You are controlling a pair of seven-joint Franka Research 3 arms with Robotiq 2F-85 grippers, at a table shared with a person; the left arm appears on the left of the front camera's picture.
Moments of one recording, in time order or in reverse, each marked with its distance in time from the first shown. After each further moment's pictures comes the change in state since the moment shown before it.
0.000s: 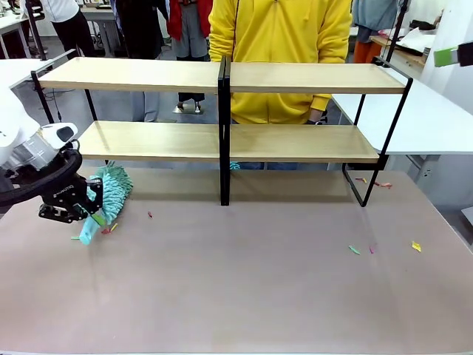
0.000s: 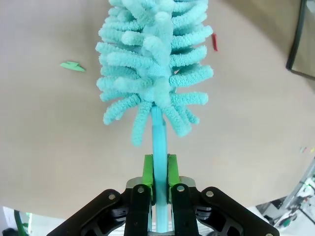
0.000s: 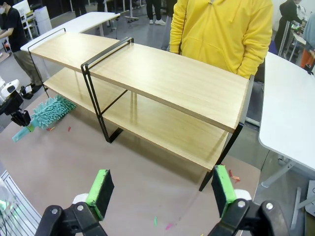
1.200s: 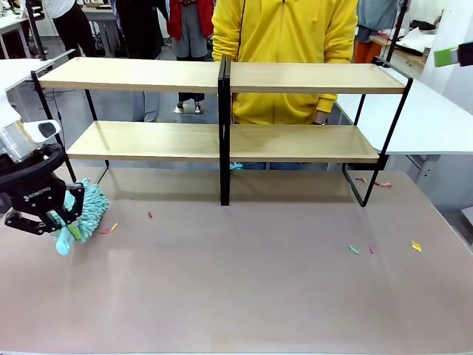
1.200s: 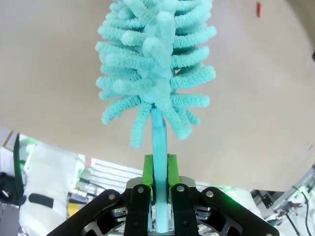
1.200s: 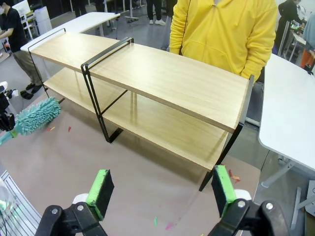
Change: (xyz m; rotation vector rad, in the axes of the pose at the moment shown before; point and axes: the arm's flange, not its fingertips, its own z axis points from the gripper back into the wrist) left arm -0.048 0.007 0.046 0.115 0.131 0.166; right arm 0.000 0.000 0.000 0.000 0.000 0.000
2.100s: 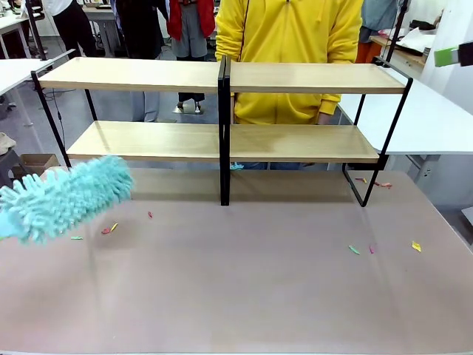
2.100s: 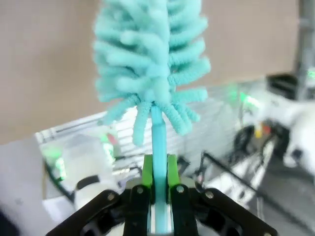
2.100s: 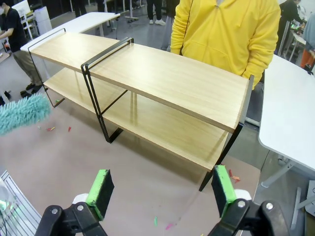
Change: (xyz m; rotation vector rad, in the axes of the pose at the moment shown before) left arm -0.079 0.092 0.095 -0.246 0.084 -0.656; right arm 0.000 0.000 0.000 0.000 0.000 0.000
